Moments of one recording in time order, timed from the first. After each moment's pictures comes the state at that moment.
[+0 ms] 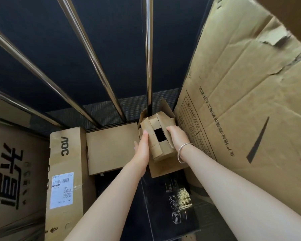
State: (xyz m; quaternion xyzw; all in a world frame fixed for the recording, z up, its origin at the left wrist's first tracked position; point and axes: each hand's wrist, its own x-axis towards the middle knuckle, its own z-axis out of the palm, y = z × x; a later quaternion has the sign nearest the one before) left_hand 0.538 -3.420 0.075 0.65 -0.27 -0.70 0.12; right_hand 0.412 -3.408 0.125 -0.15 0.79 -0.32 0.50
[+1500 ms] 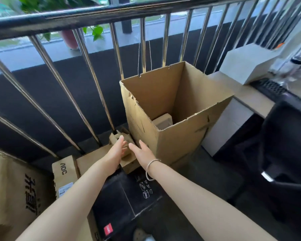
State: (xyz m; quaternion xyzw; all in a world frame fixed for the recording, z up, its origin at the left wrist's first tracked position) left_hand 0.567 -3.251 0.421 0.52 -0.52 -0.68 0.06; right_hand 0.485 -3.162 0.428 -0.21 0.74 -0.41 0.49
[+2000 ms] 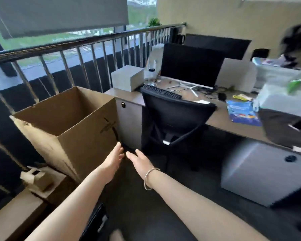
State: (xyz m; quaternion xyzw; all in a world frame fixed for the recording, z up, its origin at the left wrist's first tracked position) left_hand 0.512 -2.932 0.491 0.28 -0.65 -0.70 -0.06; right_hand 0.498 -2.804 0.510 -0.04 0.78 -0.55 0.30
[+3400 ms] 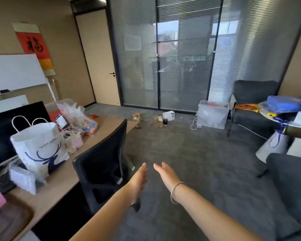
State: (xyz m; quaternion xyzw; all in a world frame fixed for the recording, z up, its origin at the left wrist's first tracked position) left_hand 0.551 -1.734 0.557 -0.33 -0.63 -0.39 -0.59; right_hand 0.682 -1.717 0.577 0.52 0.53 -0.58 -0.34
